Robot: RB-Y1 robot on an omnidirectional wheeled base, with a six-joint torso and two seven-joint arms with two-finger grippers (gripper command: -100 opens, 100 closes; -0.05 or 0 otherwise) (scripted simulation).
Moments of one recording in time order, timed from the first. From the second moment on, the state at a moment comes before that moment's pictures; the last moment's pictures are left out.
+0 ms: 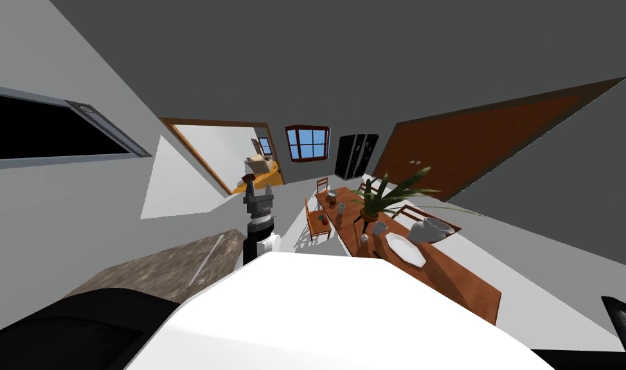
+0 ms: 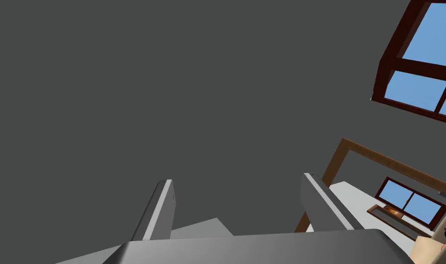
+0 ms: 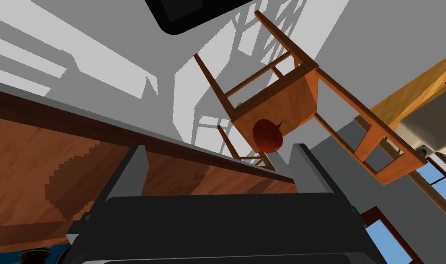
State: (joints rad) left arm 0.45 -0.03 -0.04 -2.28 0.05 -0.63 0.10; right arm 0.41 -0.67 0.74 -0.91 0.00 -0.42 0.41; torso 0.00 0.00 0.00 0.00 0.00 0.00
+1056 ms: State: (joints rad) left arm 0.45 -0.03 -0.04 -2.28 0.05 -0.63 0.10; right arm 0.37 -0.76 0.92 -0.54 0.03 -0.40 0.51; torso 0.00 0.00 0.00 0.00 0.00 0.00
